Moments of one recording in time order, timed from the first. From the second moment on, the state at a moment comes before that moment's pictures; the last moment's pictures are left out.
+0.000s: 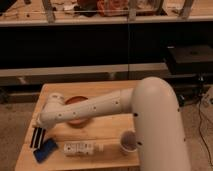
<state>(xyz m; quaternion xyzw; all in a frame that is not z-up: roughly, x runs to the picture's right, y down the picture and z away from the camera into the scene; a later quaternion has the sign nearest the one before) -0.347 0.193 0.750 -0.05 -0.38 -0.56 0.74</state>
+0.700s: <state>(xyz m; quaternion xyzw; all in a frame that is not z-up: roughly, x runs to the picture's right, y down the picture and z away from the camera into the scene) -0.337 0.235 0.729 -0.13 -0.39 -0.62 0.66</state>
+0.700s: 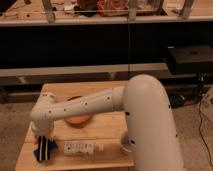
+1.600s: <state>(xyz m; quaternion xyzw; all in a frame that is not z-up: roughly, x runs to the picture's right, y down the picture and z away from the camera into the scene) -0.343 0.252 0.732 -0.18 -0.42 -0.65 0.62</state>
